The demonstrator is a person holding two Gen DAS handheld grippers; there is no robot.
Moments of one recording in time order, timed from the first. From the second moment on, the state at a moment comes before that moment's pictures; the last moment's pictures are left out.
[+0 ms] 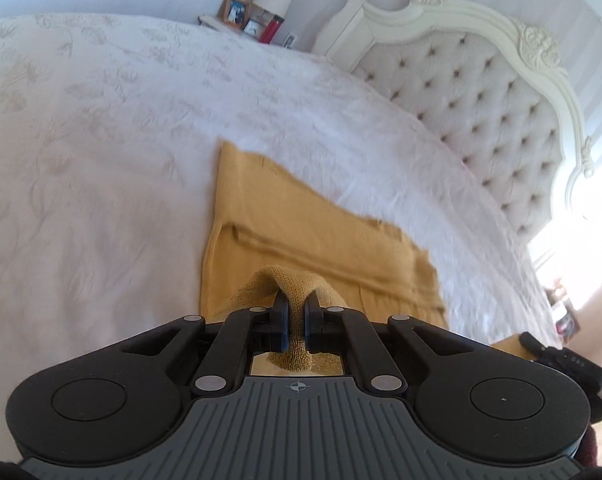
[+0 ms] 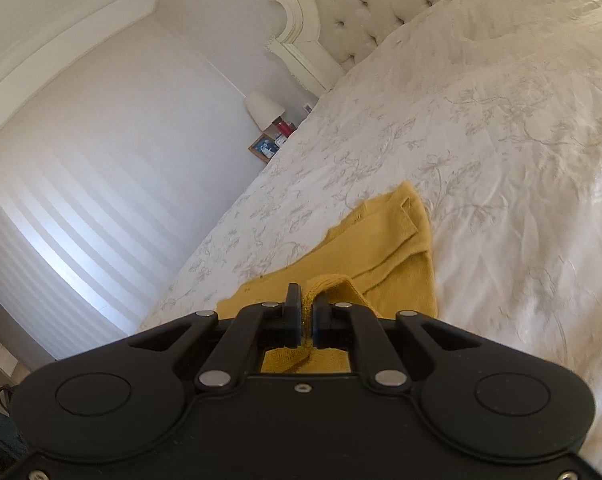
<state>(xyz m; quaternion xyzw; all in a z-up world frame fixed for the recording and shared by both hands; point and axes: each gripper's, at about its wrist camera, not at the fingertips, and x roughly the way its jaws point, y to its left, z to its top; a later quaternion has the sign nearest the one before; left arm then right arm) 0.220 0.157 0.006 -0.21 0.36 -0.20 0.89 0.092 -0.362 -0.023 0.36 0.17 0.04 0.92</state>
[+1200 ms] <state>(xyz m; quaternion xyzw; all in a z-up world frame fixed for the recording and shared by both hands) 0.323 0.129 -0.018 -0.10 0.30 -0.13 0.94 0.259 -0.370 -0.032 0.19 0.18 -0.10 0.96</state>
